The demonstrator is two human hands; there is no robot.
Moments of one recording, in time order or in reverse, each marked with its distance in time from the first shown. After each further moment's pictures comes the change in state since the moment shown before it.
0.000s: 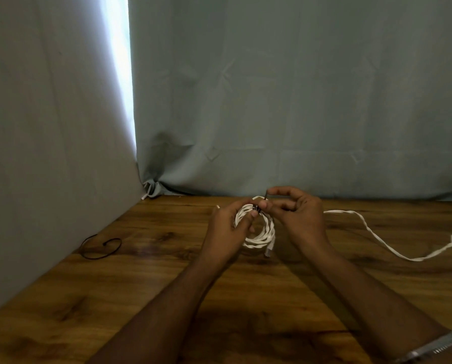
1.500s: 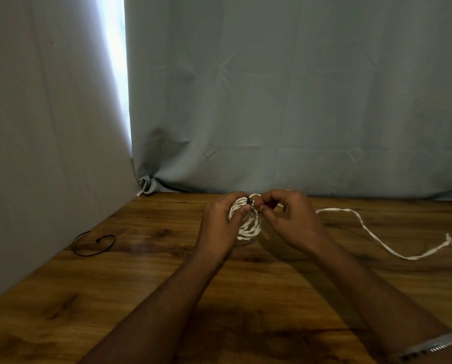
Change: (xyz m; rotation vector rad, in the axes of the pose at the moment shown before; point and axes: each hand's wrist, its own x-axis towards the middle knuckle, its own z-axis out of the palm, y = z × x) left_hand 0.012 -0.011 -0.004 0.228 0.097 0.152; right_hand 0.009 0.000 -0.010 -0.630 -0.206 -0.246
